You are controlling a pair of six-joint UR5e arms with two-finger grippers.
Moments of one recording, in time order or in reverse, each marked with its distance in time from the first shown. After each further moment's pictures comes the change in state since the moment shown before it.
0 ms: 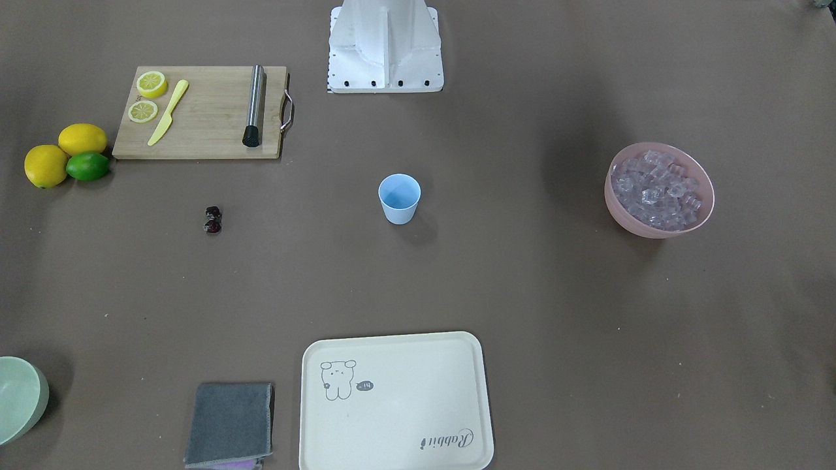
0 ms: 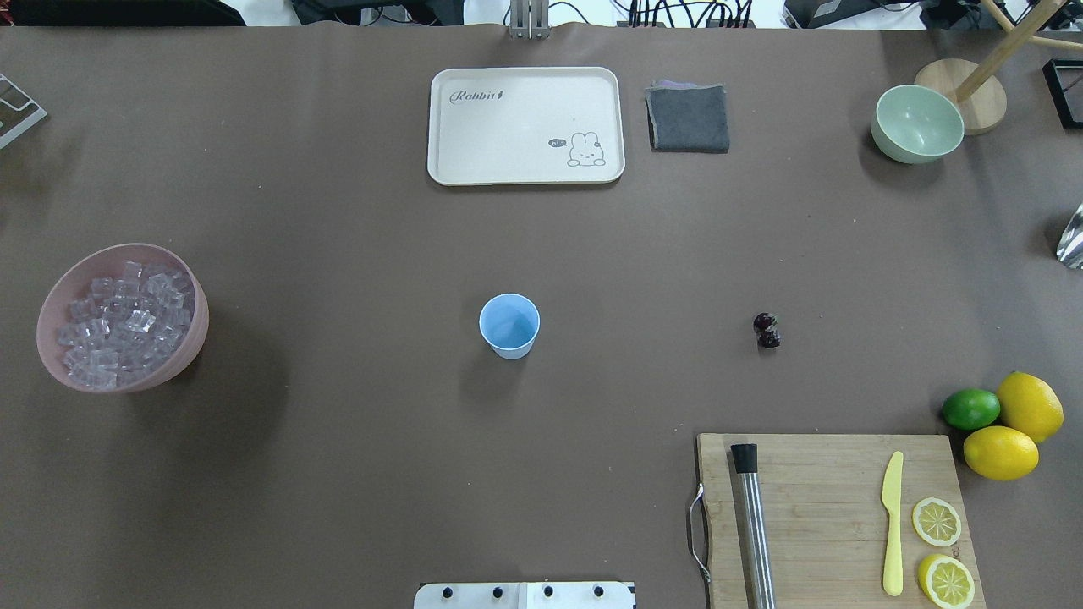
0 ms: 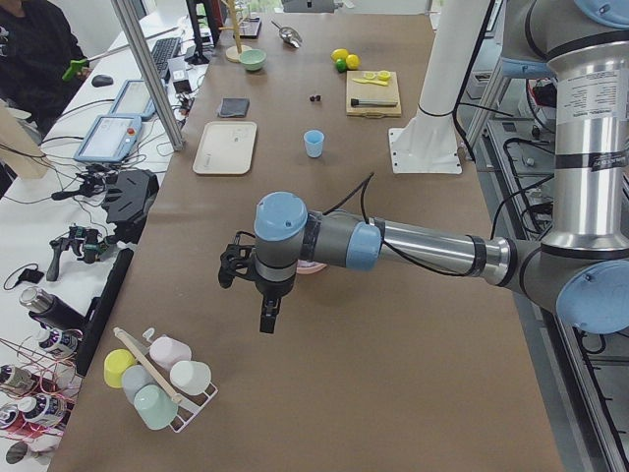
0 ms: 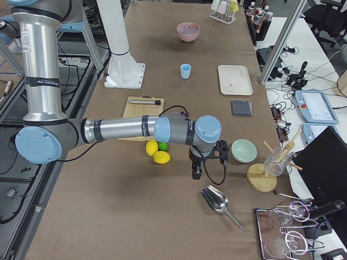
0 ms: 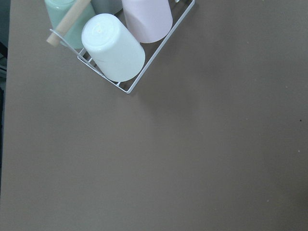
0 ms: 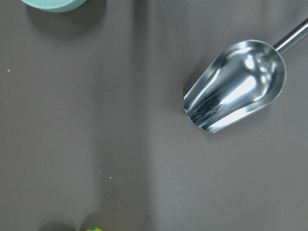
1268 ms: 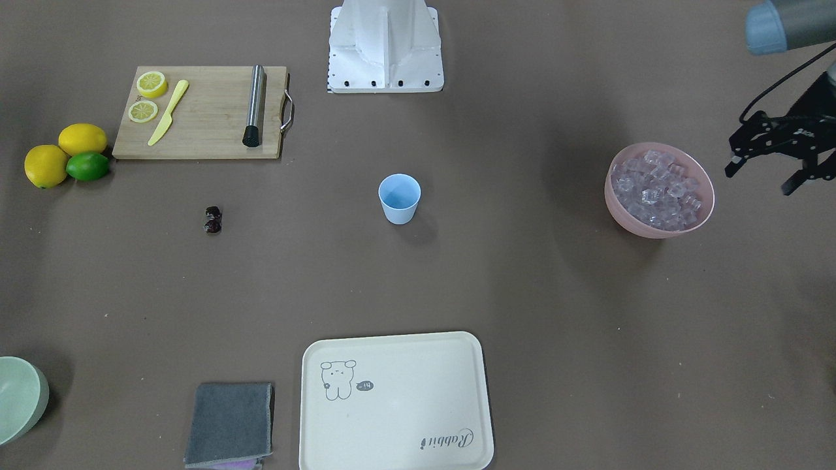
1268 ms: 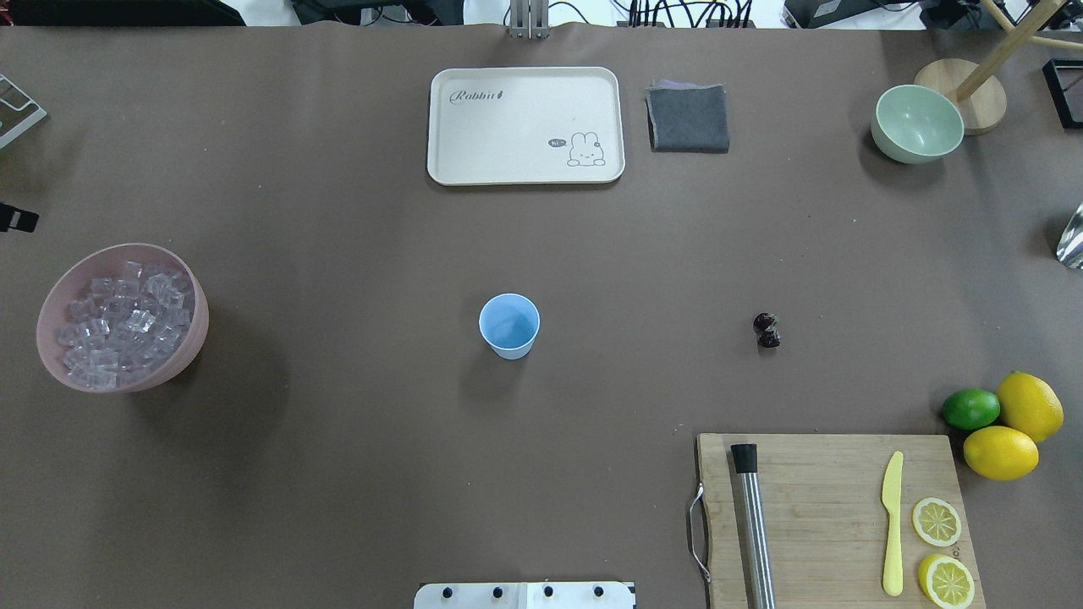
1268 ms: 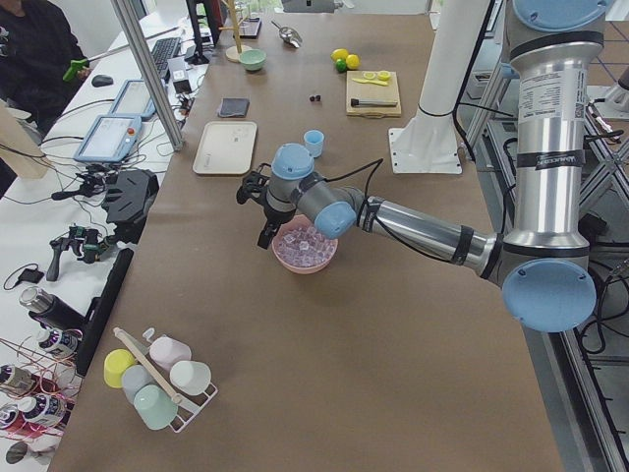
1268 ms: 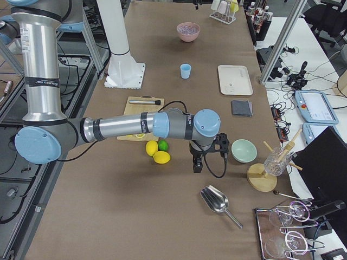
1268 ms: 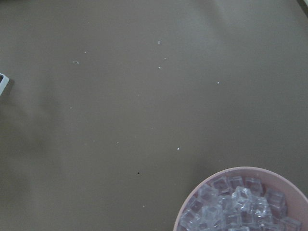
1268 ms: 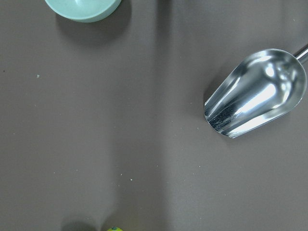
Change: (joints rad) left arm 0.453 -0.015 -0.096 -0.456 0.112 -0.392; right arm 0.002 -0.001 0.024 -0.005 0.043 0.005
